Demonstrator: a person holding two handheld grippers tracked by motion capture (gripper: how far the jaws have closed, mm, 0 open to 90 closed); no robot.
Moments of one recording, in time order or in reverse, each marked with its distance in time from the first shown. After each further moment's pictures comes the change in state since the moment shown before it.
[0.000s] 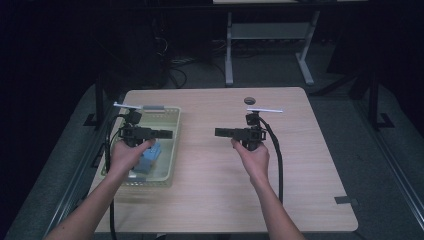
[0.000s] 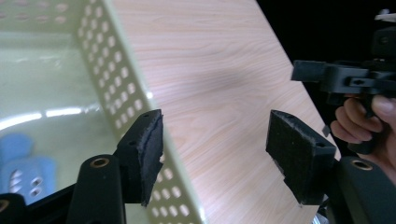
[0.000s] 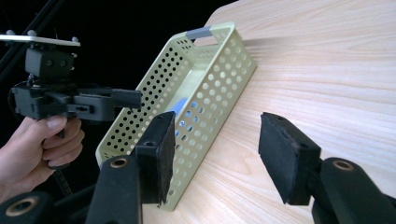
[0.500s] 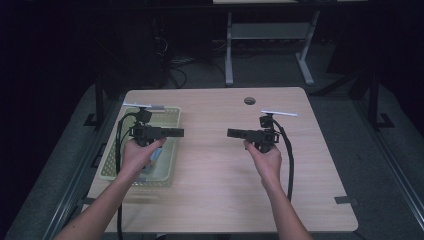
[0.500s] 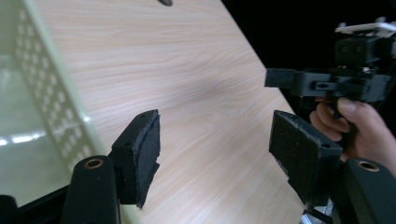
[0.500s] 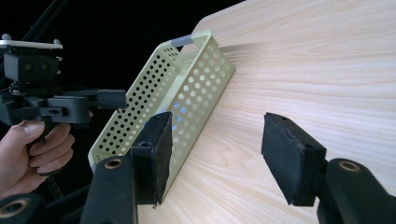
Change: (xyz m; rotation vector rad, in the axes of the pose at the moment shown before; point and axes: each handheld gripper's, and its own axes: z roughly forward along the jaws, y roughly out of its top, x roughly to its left) left arm -0.024 0.002 0.018 -0.037 -0.071 0.033; right arm -0.020 -0.005 -0.029 -0.037 -0.024 0.026
